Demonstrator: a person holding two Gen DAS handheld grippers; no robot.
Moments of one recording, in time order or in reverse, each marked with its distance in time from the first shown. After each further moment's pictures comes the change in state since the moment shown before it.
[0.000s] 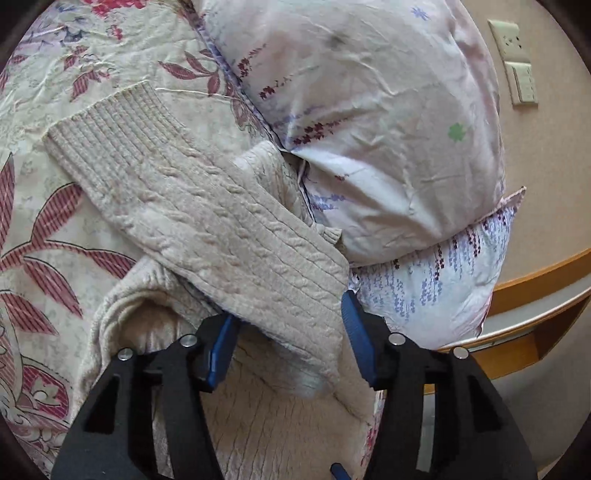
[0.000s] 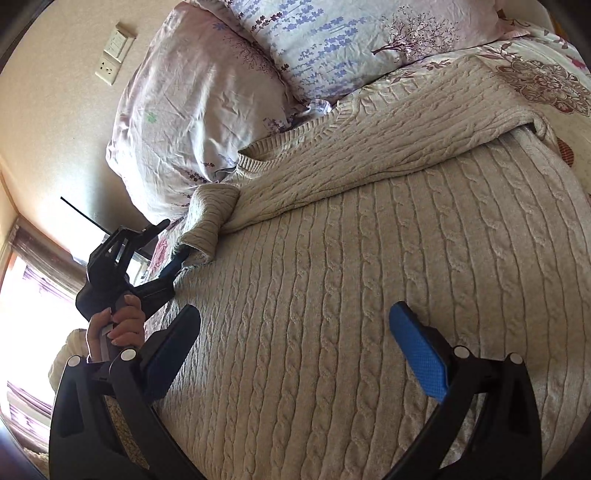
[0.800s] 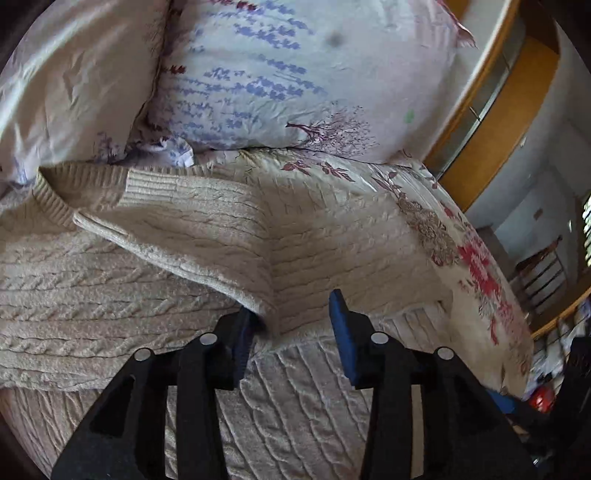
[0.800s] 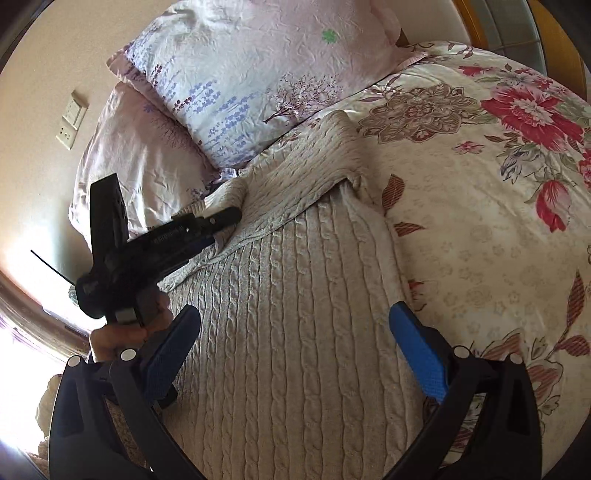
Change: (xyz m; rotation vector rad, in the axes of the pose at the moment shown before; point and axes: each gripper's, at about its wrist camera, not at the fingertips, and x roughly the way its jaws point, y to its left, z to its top) left arm 0.170 -0.164 -0.213 1.045 0.323 0.202; right arm -0.085 -0.076 0.013 0.104 -0.185 -0.179
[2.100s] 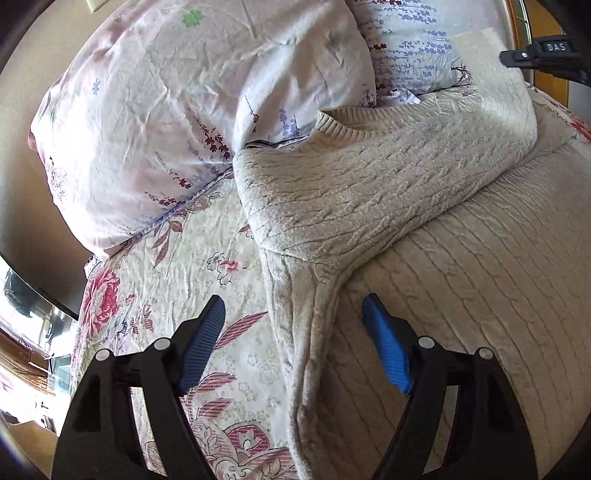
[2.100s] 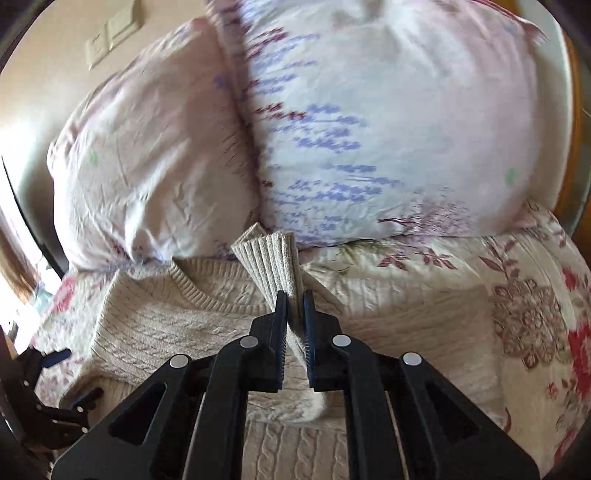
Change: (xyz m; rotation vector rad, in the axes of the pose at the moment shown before) left arm -0.120 0.171 -0.099 0.257 0.052 0.599; right arm 0.085 0.117 0.080 -0.332 -0.154 -0.147
